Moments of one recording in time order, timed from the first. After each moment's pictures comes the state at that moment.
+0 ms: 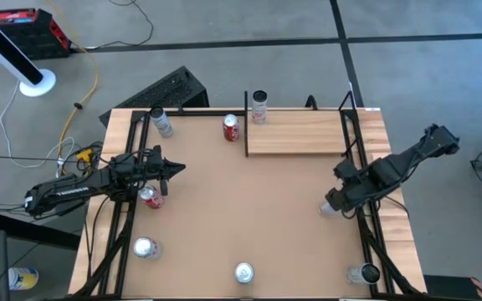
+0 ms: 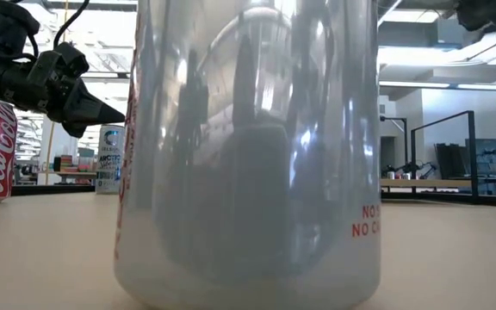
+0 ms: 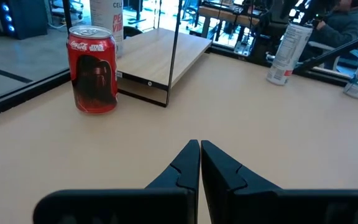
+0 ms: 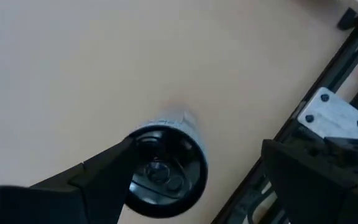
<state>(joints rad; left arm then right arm) 0.29 0.13 0.02 0.00 -0.01 -0.18 0.52 1.04 1.04 -1.51 0.25 1.50</state>
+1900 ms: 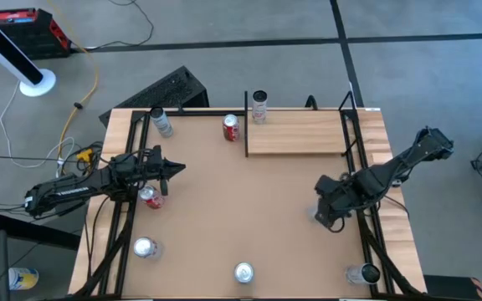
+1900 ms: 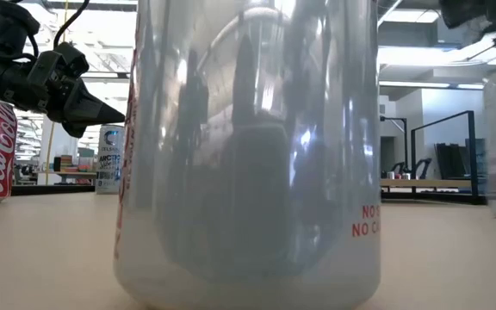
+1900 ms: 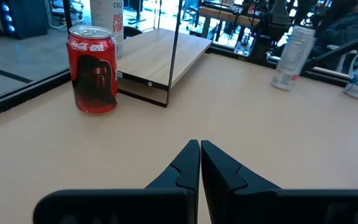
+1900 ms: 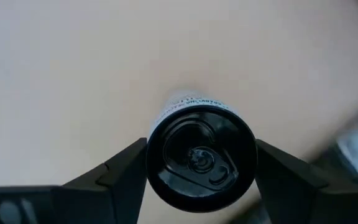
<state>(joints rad) 0.29 0.13 0.02 0.00 -0.01 -0.18 0.52 1.21 1.08 -1.30 0.18 1.22</state>
